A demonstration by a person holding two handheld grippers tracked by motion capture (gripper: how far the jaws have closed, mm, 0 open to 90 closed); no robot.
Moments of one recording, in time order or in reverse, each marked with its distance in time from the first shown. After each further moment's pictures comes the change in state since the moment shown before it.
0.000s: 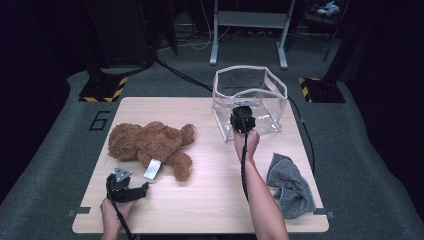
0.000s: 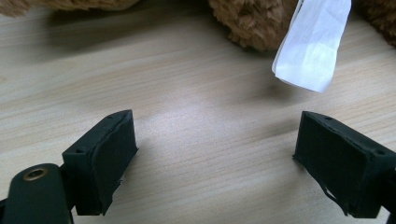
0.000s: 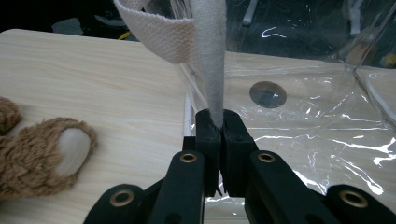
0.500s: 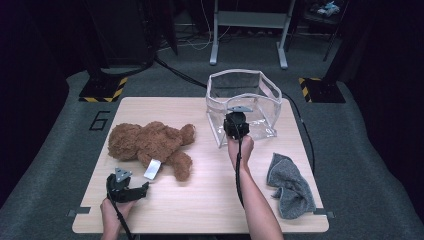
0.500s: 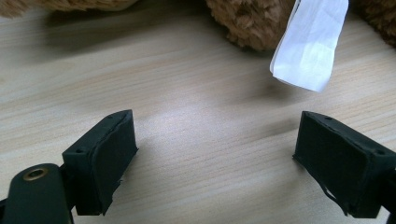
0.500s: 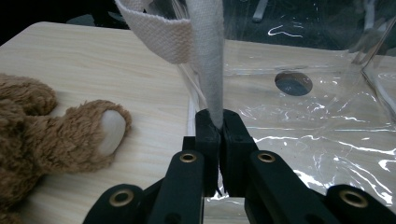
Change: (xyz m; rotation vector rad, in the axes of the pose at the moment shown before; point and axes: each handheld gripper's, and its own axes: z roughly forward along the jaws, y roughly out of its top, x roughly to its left) left arm 0.001 0.000 0.000 -0.001 -0.002 0.016; right arm 0.027 -0.011 -0.015 0.013 0.035 -0.003
